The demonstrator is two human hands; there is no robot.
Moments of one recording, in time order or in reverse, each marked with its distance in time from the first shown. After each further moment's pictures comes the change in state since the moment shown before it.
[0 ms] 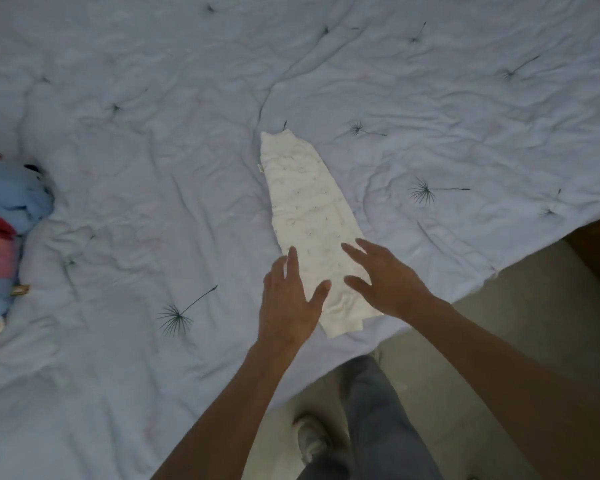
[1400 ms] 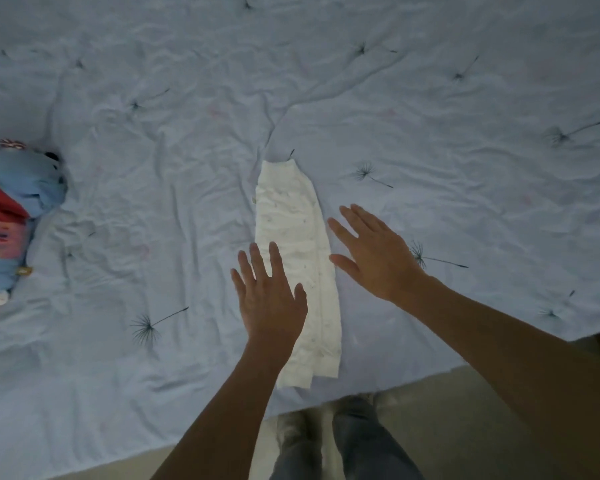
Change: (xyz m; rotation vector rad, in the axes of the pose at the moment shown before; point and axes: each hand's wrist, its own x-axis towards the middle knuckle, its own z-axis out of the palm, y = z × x) left_hand 0.089 0.103 0.013 0.553 0.158 -0.291; right_hand 0.131 0.044 -0.136 -0.418 0.183 -0.473
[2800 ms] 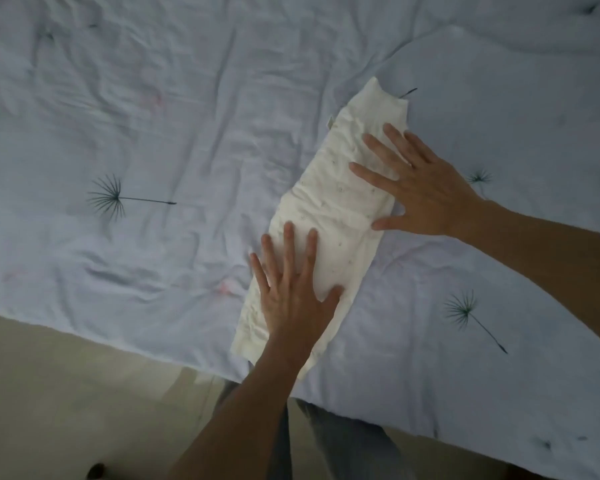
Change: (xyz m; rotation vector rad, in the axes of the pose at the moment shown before) left_hand -0.007 0.039 0.134 -0.288 -0.061 -0.370; right_hand 0.185 0.060 0.087 -0.409 -0.159 -0.835
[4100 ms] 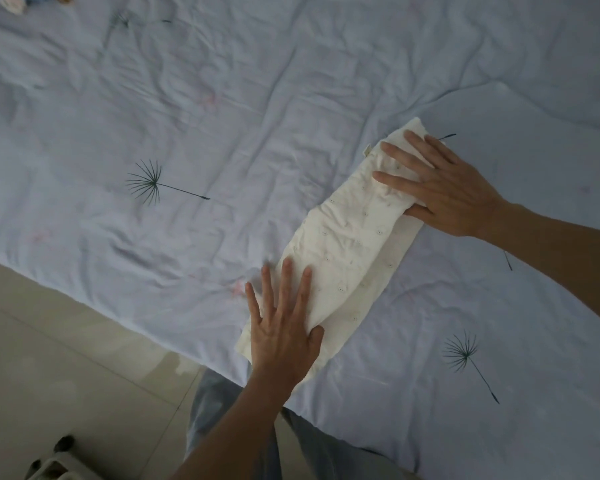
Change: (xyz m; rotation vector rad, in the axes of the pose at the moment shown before) left_hand -0.042 -0.029 -0.007 -0.005 -0.106 -0.019; right_hand 0.050 0.039 -0.034 -0.082 0.047 -0.233
